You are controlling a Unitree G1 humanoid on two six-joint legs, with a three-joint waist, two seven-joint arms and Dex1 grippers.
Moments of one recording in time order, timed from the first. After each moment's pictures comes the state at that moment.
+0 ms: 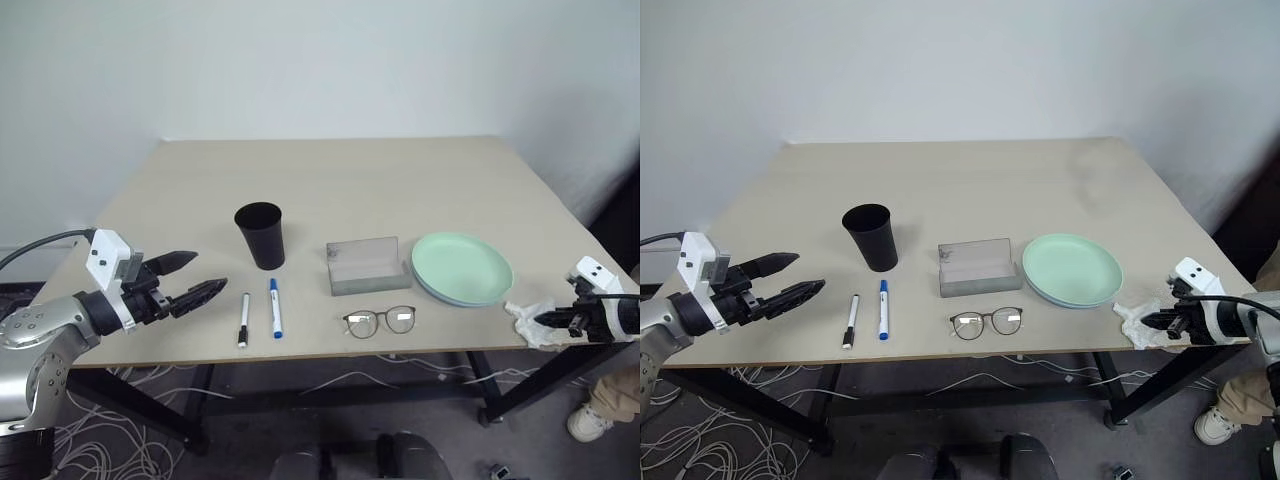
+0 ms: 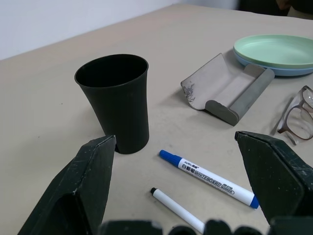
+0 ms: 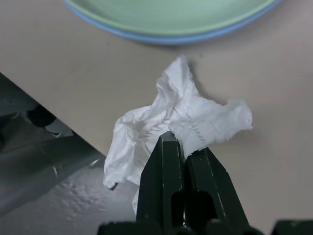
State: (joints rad) left arm -0.01 0.84 0.41 -0.17 -0.60 0.49 -0.94; right arm -0.41 -1.01 0.02 0.53 0.12 0.42 1.27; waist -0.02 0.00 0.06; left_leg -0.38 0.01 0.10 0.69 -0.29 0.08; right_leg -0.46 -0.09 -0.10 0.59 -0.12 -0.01
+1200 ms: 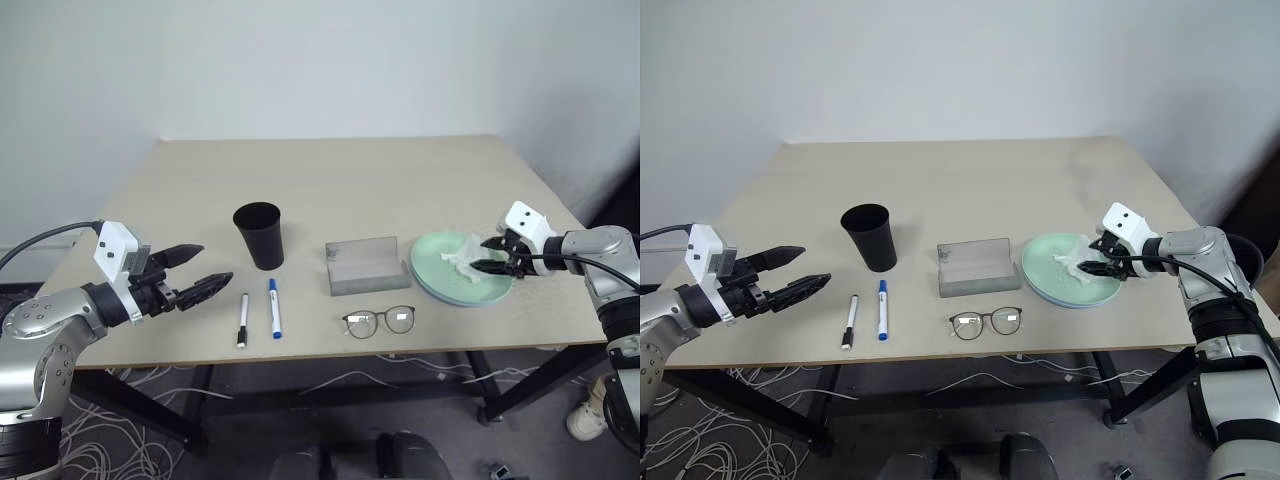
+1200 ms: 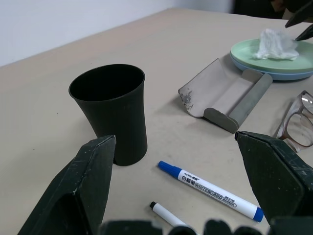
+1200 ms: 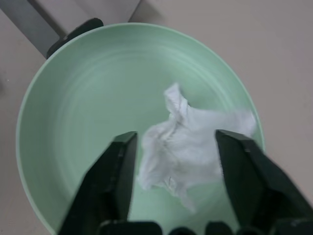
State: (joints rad) left arm -0.06 0.84 0.37 -0.16 -0.59 0.50 -0.93; right arm -0.74 -0.78 0.15 0.65 -0.01 0.17 1.13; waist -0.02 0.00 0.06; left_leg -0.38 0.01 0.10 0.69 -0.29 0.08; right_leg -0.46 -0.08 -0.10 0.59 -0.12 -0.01
